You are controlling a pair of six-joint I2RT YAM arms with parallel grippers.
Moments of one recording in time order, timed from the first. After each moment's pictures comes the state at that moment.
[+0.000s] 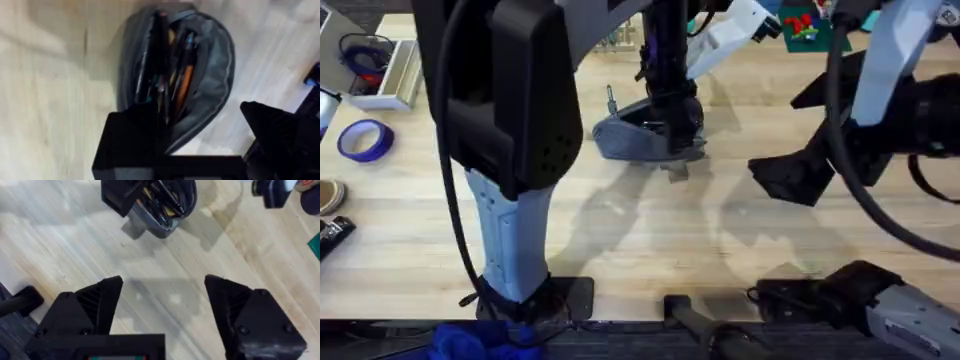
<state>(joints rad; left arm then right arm) -0.56 2.14 1.97 -1.56 0.23 0.79 0.46 0.96 1.18 -1.17 -0.11 -0.42</state>
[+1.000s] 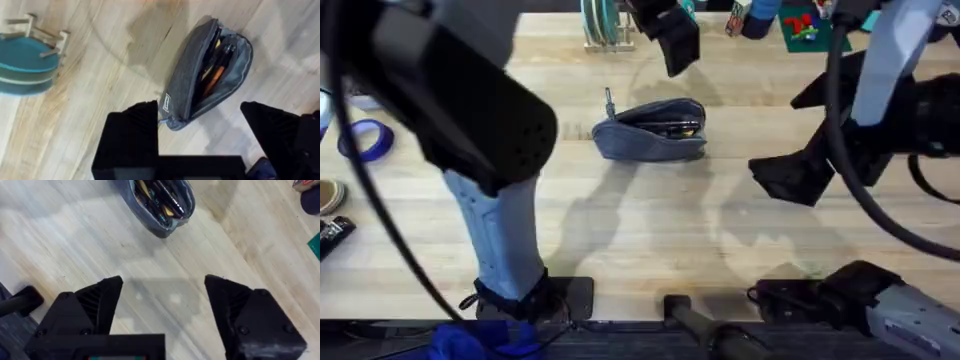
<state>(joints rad) -0.45 2.10 2.43 -1.69 0.18 0.60 0.46 0.96 1.18 -1.17 -0.11 -0.42</state>
